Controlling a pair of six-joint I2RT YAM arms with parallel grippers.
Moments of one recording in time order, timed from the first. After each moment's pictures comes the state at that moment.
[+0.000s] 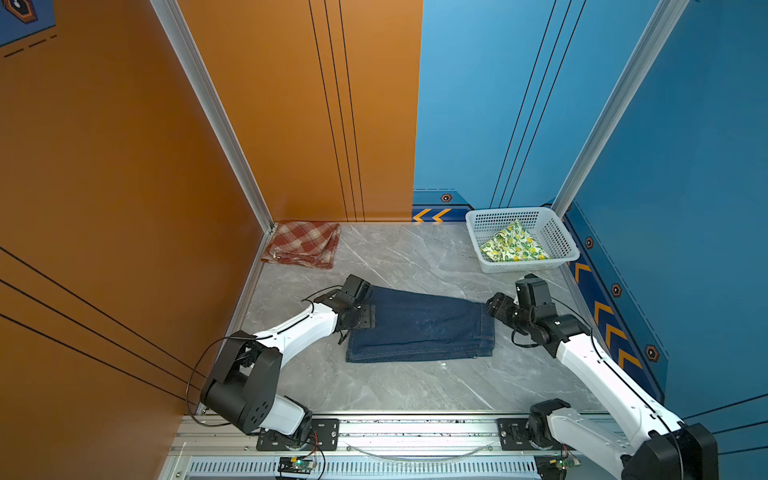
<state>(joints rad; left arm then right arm) -0.47 1.49 0.85 -0.51 -0.10 -0.51 0.22 1.03 0.70 -0.56 -0.01 0.70</state>
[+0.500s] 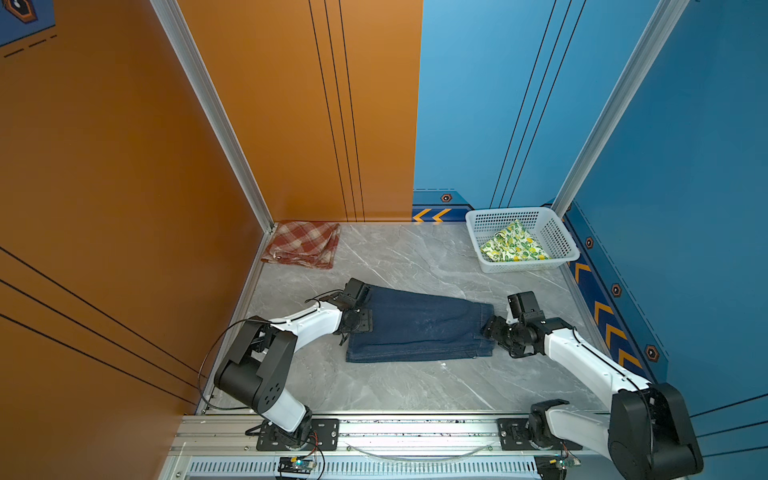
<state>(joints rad) -0.43 1.58 0.82 -0.44 -0.10 -0.51 0.18 1.20 0.57 -0.52 -0.18 0.68</state>
